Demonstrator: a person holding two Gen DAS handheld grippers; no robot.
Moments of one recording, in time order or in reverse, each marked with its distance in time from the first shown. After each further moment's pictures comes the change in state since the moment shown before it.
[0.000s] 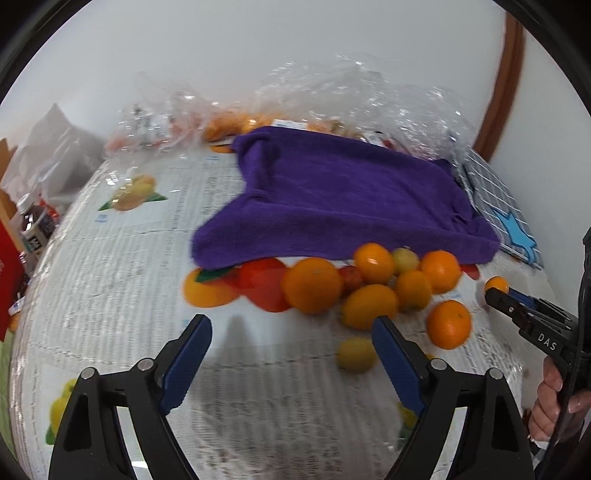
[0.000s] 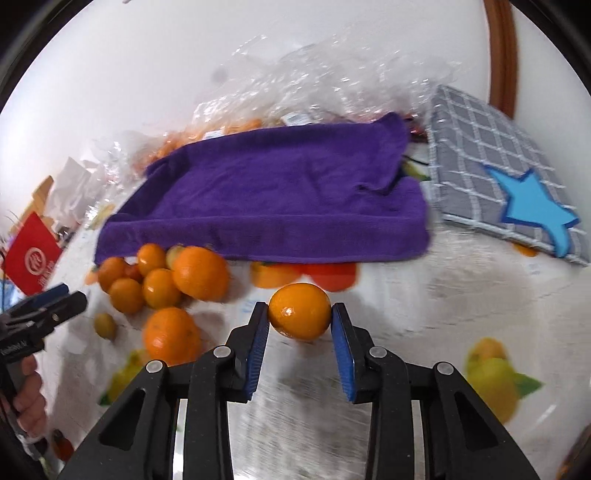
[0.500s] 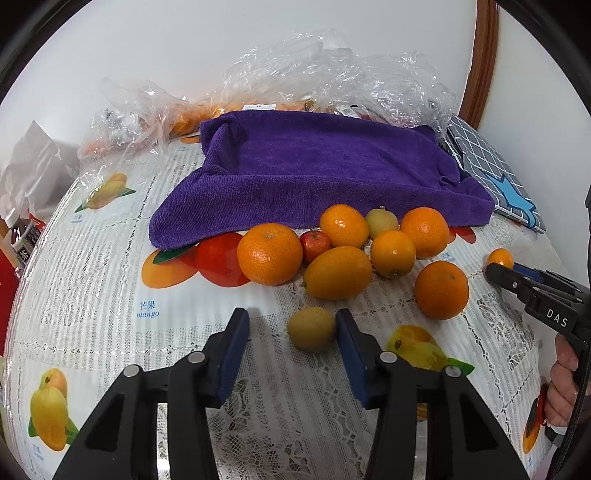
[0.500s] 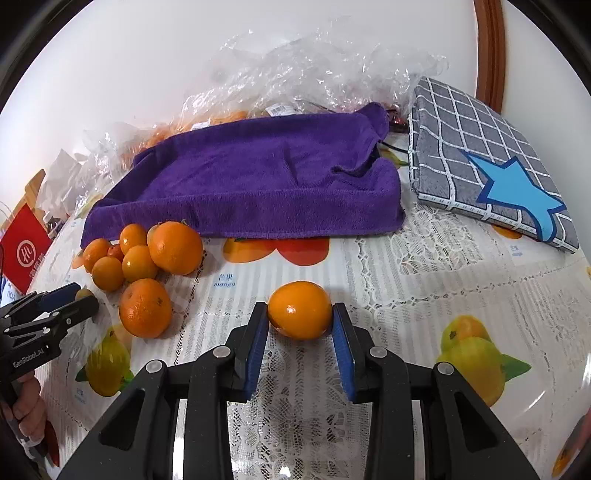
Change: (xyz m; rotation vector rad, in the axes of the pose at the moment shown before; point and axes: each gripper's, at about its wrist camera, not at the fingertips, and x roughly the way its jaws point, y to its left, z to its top) left arm 0.013 -0.025 -0.020 0.089 0.021 0.025; right arm -0.001 -0.011 -0.017 0.000 0.014 -0.025
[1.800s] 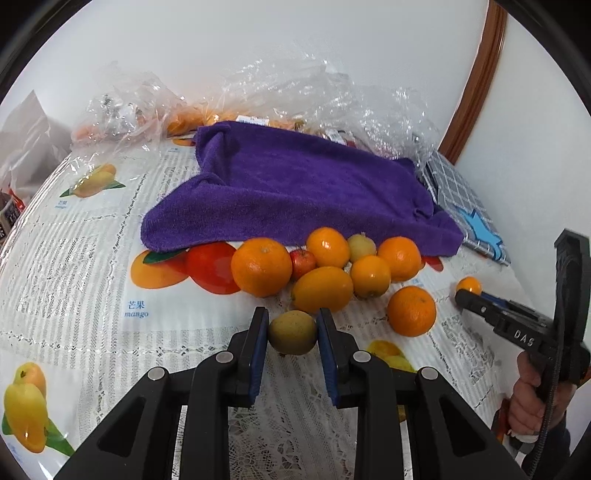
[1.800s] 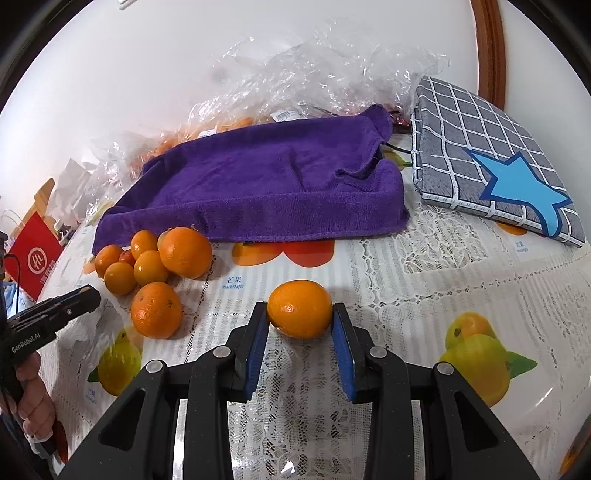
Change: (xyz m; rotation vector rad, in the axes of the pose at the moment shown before) left arm -0.010 0.022 -0.001 -0.101 -0.075 -0.169; right arm -0.004 -0.003 -0.001 0.023 -0.026 0.048
